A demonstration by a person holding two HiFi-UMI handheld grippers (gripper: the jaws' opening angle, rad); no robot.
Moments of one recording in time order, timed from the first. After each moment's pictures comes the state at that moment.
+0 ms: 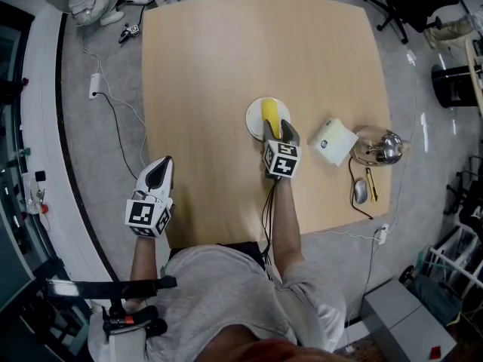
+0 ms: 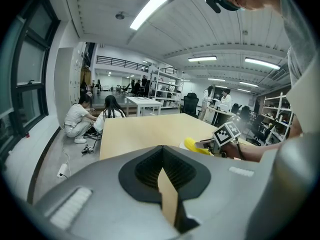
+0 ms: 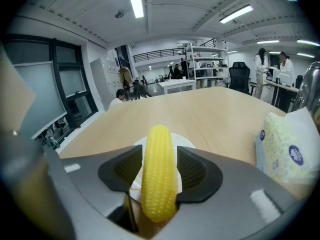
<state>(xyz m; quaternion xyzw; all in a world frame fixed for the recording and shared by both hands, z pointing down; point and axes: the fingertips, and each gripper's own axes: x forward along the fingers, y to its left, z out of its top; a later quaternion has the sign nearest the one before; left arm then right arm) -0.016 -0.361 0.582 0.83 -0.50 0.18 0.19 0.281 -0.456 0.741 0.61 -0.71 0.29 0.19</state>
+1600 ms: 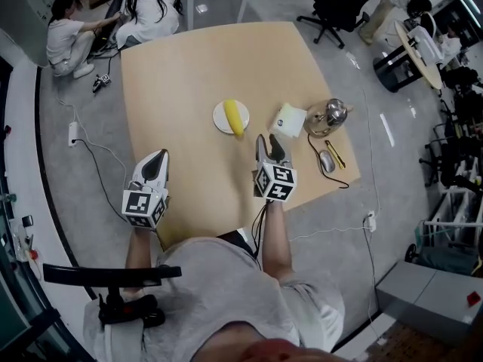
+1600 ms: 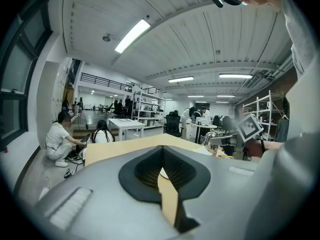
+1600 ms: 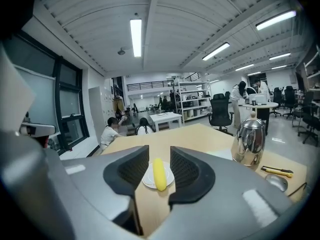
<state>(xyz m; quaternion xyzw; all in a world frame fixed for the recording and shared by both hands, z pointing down) 0.018 -0.306 0.499 0.89 -0.43 0.09 0.09 0.313 -0.305 0.553 0.70 -0.69 0.17 0.06</state>
